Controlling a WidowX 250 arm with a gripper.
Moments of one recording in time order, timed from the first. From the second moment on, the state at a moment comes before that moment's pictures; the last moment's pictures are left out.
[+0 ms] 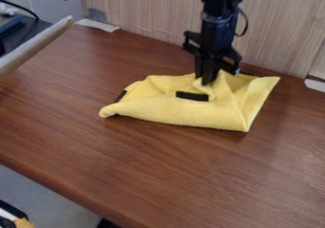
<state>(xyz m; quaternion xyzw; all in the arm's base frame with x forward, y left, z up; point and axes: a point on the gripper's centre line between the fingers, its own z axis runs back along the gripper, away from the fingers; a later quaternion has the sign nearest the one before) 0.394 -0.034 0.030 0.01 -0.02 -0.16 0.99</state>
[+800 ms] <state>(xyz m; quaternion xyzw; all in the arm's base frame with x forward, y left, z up) 0.393 -0.039 0.017 0.02 -0.02 -0.18 0.98</state>
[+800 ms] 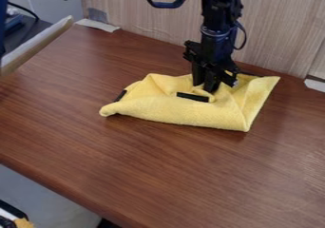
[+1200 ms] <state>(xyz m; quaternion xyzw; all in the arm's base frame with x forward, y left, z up) 0.392 -0.040 0.032 0.02 -0.03 -0.18 0.98</state>
